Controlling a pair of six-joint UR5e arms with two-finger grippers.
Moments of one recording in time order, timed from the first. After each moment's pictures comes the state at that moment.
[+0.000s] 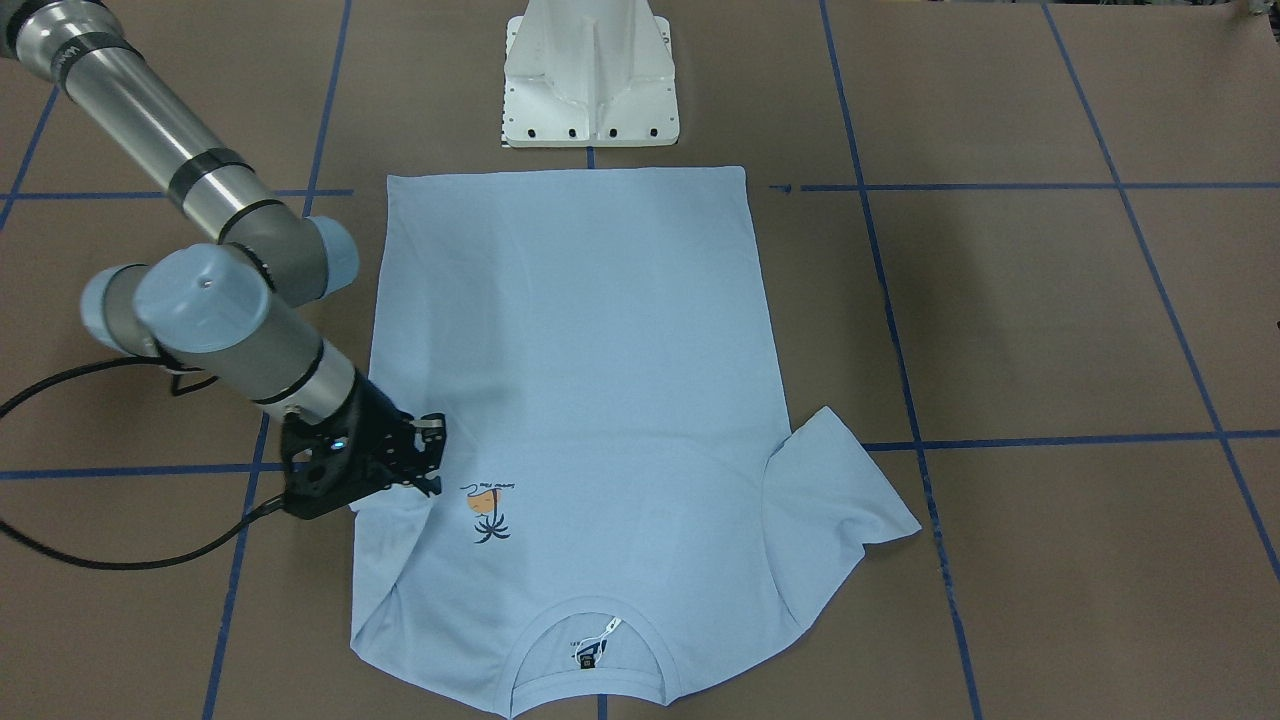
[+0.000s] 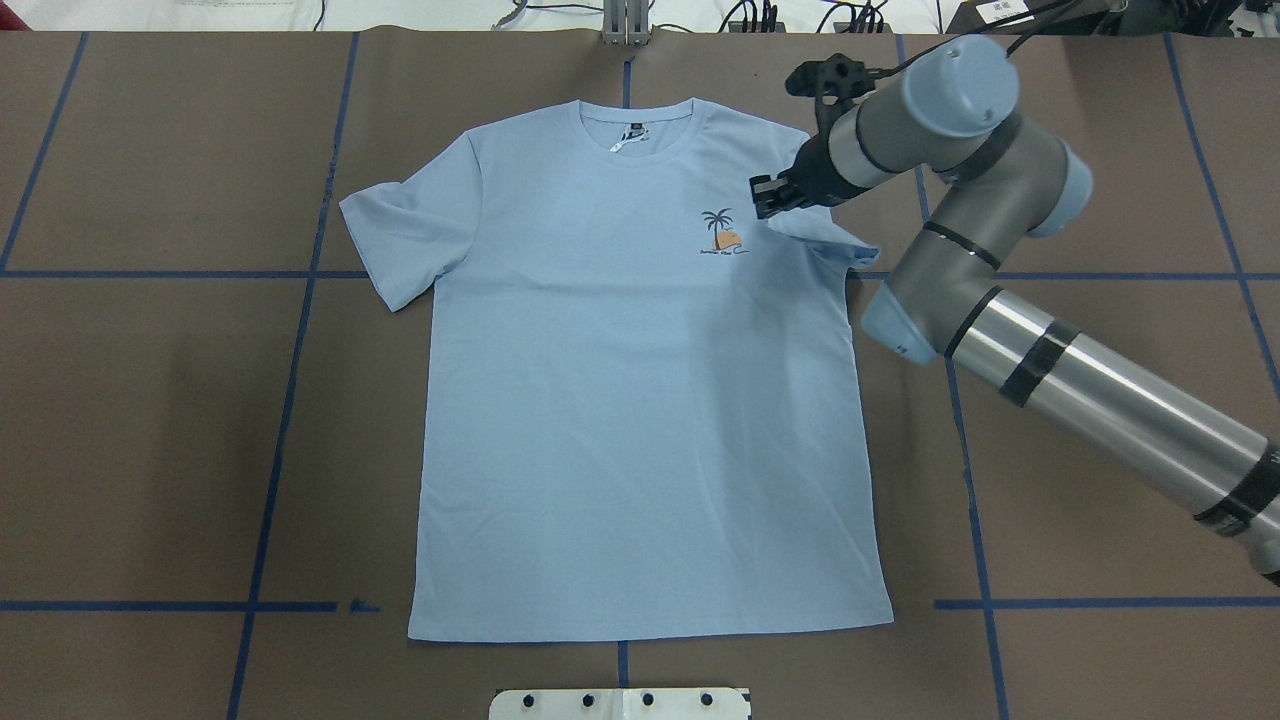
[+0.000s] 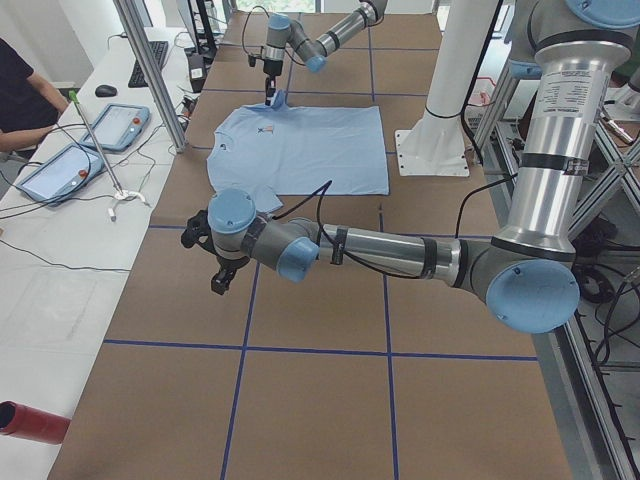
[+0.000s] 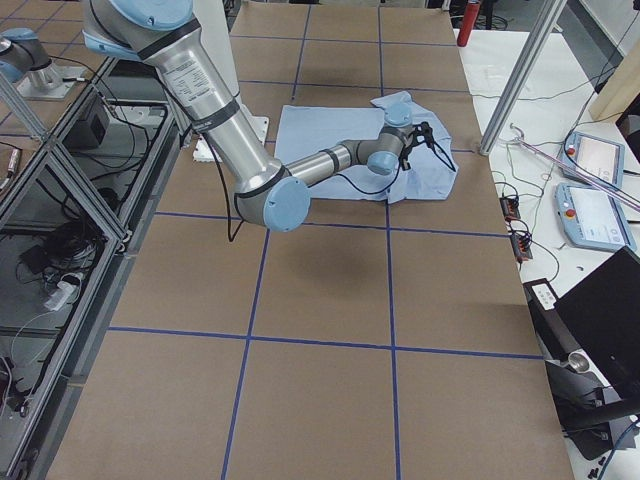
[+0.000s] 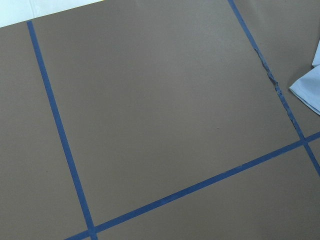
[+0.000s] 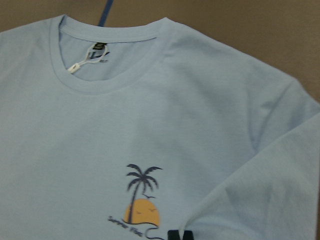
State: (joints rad) left arm -1.49 -1.71 -1.55 -1.95 -2.47 -0.05; right arm 0.78 -0.86 1.21 -0.84 1.99 0.97
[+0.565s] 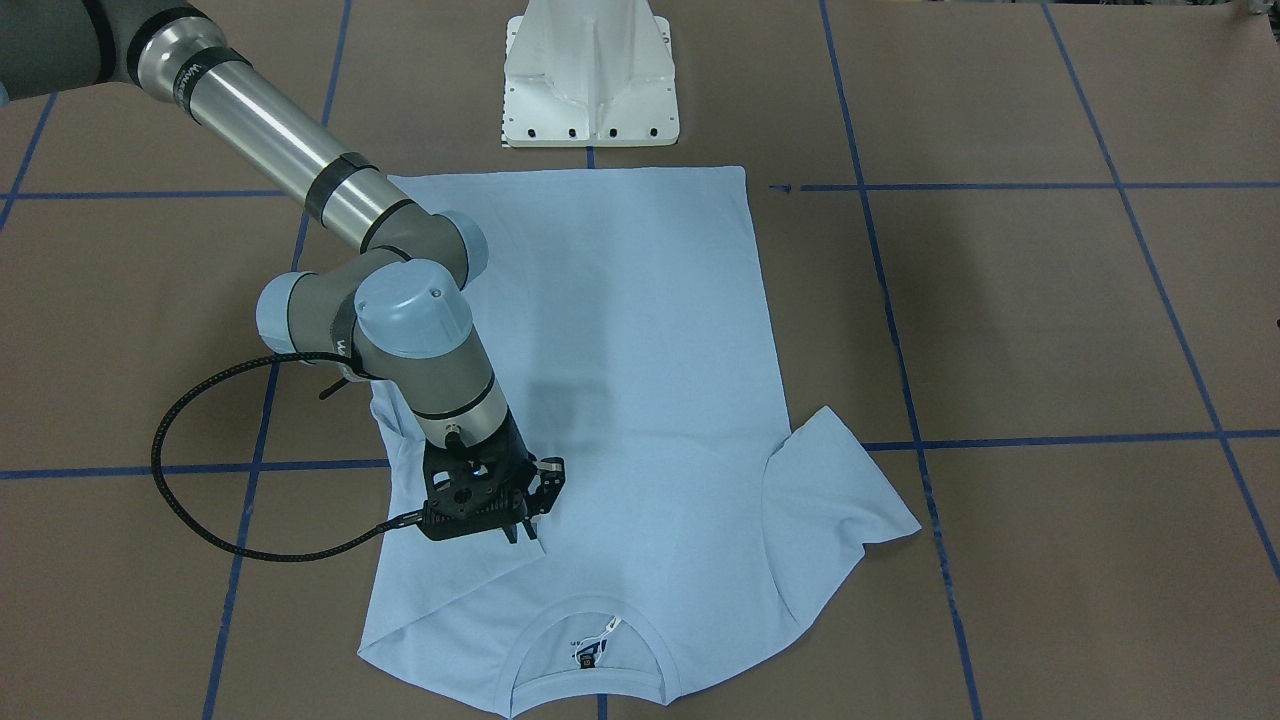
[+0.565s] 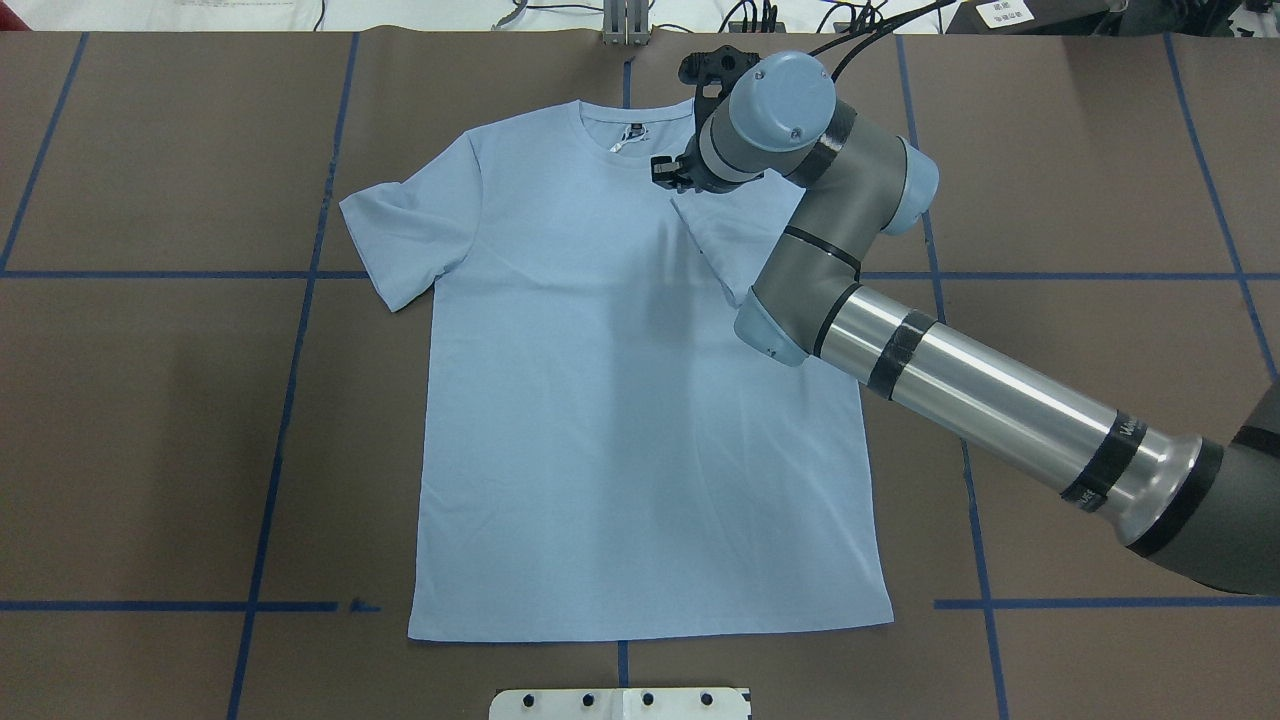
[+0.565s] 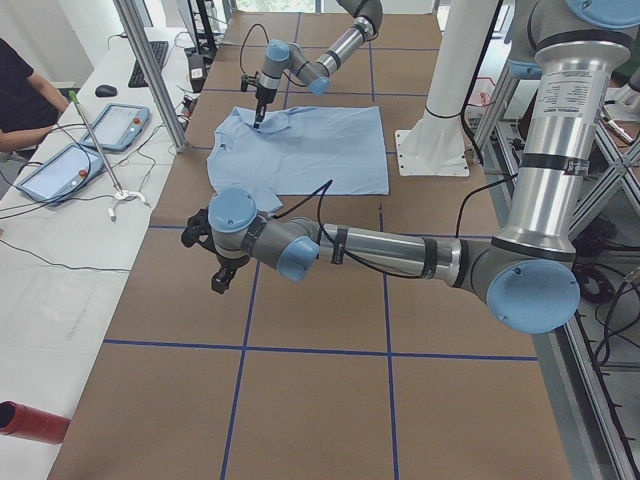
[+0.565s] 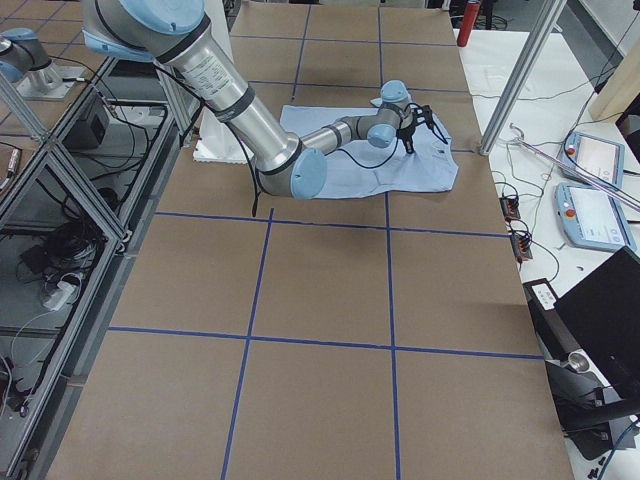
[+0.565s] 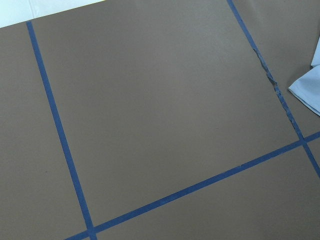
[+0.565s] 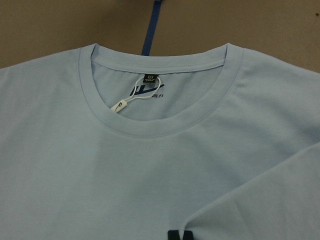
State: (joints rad) left arm -1.49 -1.71 -1.55 -1.95 -2.47 -0.06; right arm 0.74 -0.68 1.03 -0.93 1.79 1.03
